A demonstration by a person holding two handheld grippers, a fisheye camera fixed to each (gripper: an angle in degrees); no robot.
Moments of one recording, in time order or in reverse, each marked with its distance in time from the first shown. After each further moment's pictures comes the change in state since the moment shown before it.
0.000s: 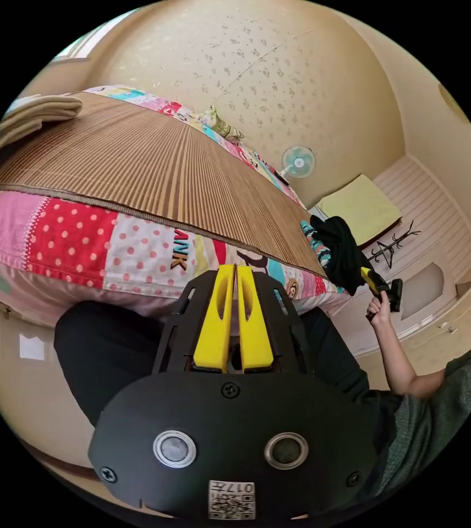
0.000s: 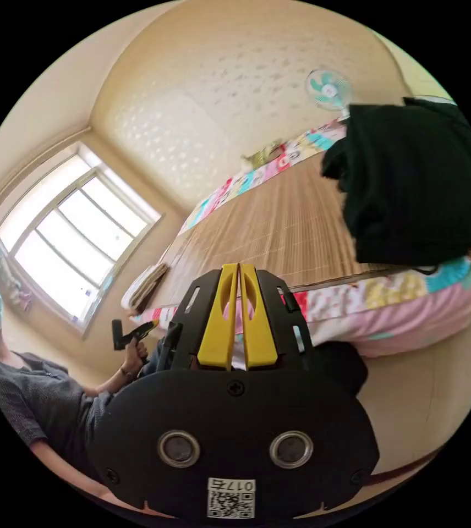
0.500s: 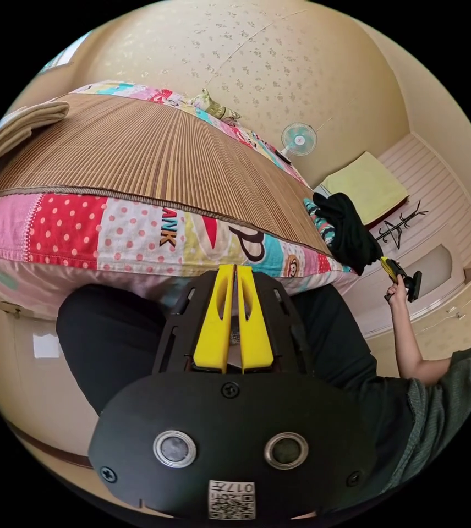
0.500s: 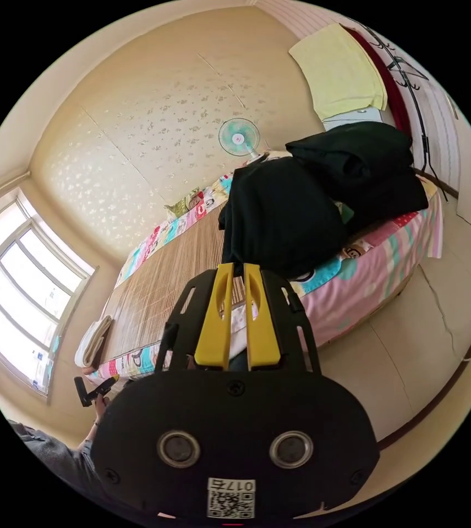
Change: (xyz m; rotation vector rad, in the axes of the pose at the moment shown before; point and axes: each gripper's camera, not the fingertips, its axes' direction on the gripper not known) left arm 0.036 0.055 0.004 -0.074 -0.100 0.045; right arm -0.004 -0.069 -0.079 0.160 0.307 0.153
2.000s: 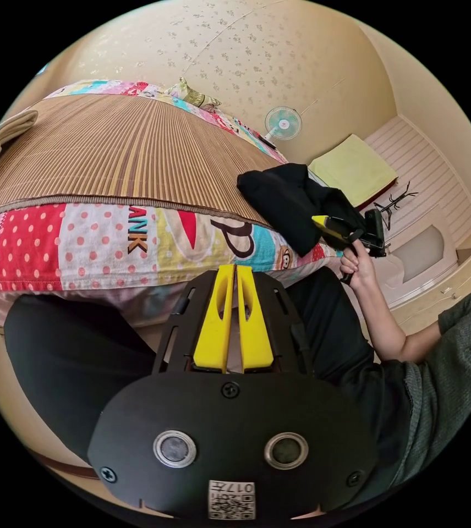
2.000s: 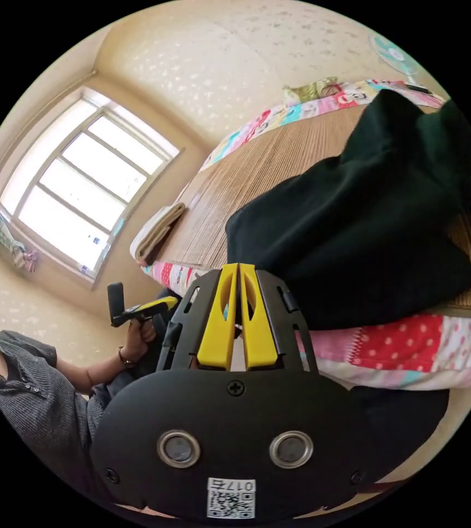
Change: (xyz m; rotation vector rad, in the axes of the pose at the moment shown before) left arm -0.084 0.081 0.094 -0.074 0.064 0.067; right arm -0.335 0.045 0.283 -0.483 -0.461 -0.316
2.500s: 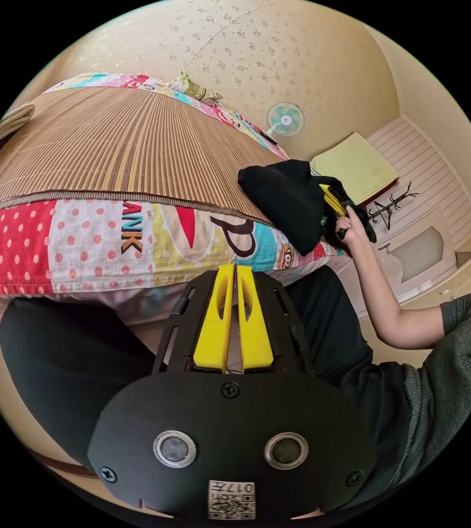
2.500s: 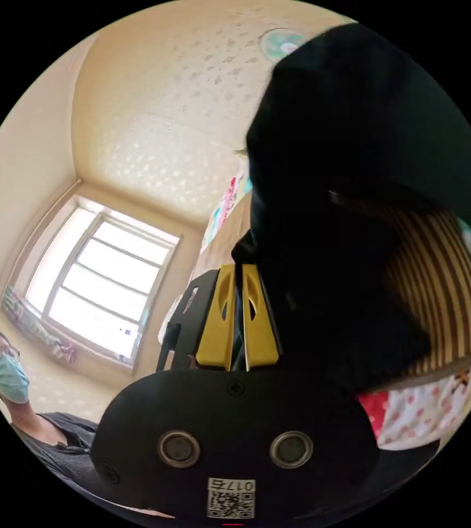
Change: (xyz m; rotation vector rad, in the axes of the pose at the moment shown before) left arm -0.027 0.024 0.056 -0.019 0.008 -0.005; right arm 0.120 -0.115 -0.075 0.247 -0.206 0.242
